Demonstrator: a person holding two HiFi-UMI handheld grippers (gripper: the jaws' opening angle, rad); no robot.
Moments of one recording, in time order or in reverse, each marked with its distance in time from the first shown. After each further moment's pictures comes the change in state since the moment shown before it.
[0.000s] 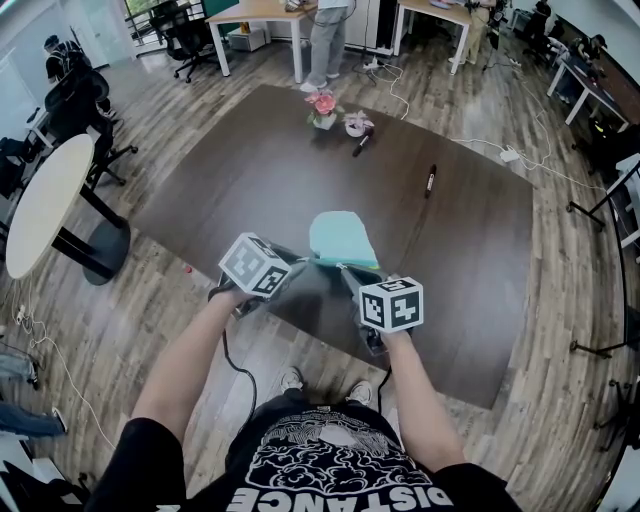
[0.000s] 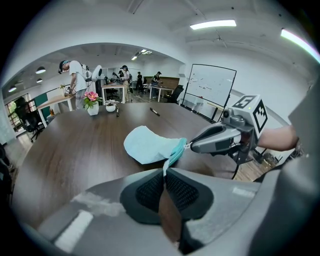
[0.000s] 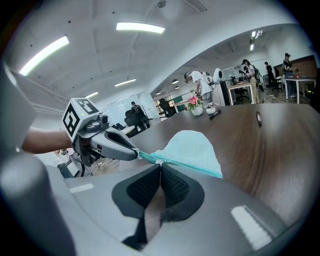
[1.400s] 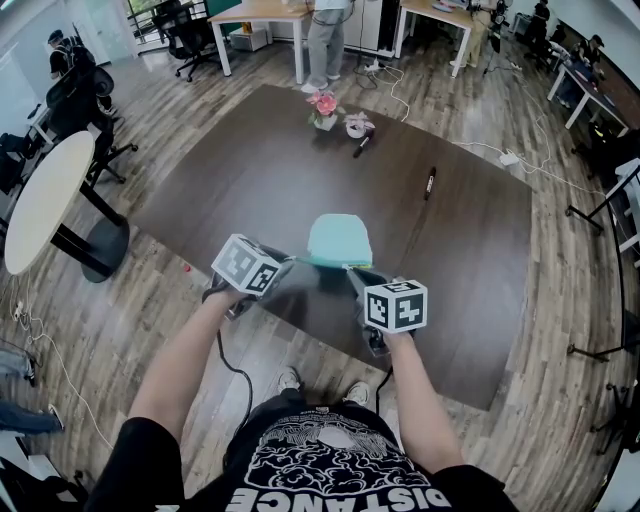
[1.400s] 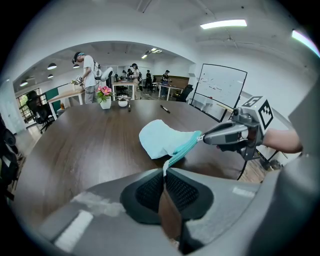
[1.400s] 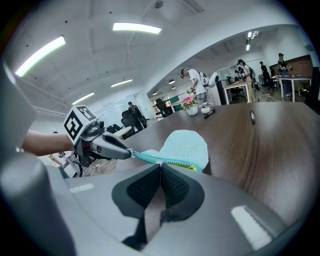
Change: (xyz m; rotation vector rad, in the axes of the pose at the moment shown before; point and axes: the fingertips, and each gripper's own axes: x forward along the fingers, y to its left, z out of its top) left arm -0.007 0.022 -0.014 -0.059 0.001 0.083; right arm -0.010 -0.015 -0.004 0.024 -0.002 -0.036
